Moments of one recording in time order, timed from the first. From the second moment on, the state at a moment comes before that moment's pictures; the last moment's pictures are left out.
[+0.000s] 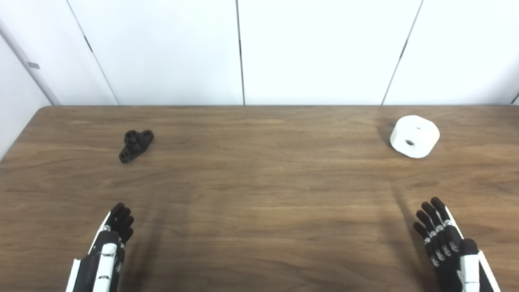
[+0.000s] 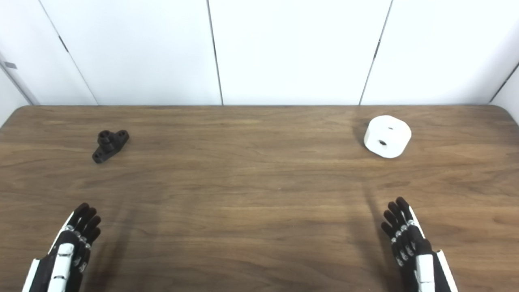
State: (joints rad) left arm 0.52 0.10 0.17 -0.48 -0.24 -0.06 -0.04; right arm 0.40 -0.15 -0.12 -0.34 0.24 -0.13 0.14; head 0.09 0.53
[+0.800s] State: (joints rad) left arm 0.53 0.10 0.17 -0.48 -0.25 -0.06 -0.05; right arm 0.40 -0.15 -0.12 -0.34 0.24 -0.12 0.14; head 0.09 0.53
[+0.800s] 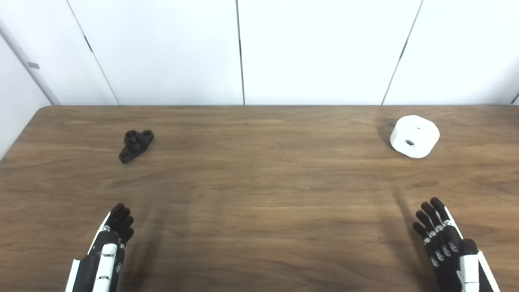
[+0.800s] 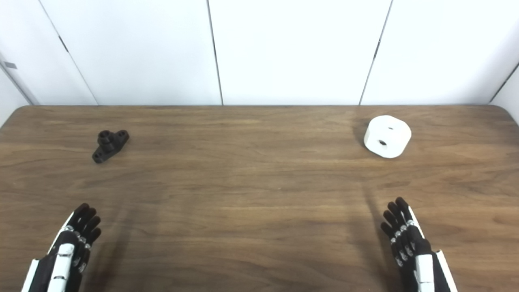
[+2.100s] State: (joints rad) left arm 0.53 0.09 0.15 -0.46 -0.22 -0.07 -0.04; right arm 0.38 -0.16 -0.13 -0.27 0.27 -0.18 0.17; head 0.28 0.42
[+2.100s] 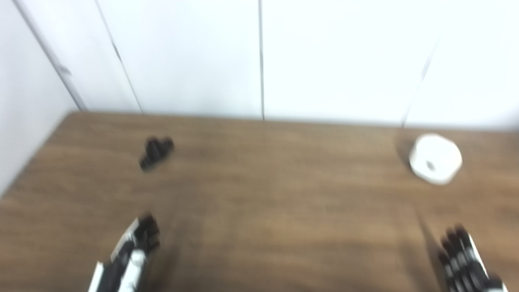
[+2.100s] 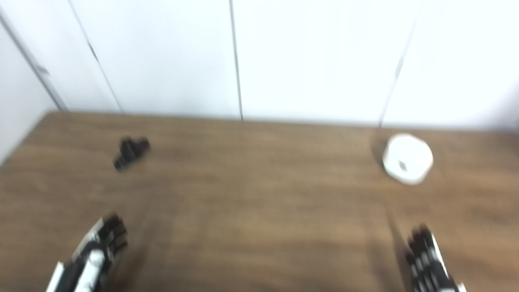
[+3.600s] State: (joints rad) left arm 0.22 0.15 0.22 -0.55 0.34 0.14 0.07; right arm 0.37 -0.18 -0.13 -0.21 0.28 -0.26 0.22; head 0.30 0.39
